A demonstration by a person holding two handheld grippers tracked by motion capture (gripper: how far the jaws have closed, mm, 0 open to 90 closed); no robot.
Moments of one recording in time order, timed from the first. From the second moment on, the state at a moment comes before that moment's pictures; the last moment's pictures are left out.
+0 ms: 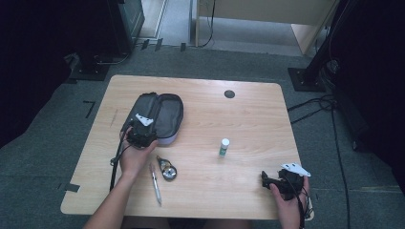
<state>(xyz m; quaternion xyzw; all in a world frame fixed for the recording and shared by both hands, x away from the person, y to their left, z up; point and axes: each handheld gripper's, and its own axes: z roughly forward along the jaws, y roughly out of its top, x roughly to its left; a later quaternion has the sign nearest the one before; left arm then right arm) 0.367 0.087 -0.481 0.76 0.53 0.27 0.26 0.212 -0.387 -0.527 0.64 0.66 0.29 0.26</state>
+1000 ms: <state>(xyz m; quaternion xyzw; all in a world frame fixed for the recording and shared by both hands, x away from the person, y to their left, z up) 0.367 0.137 -0.484 0.62 0.71 0.18 0.28 0.212 -0.387 -0.527 0.64 0.66 0.29 0.26</state>
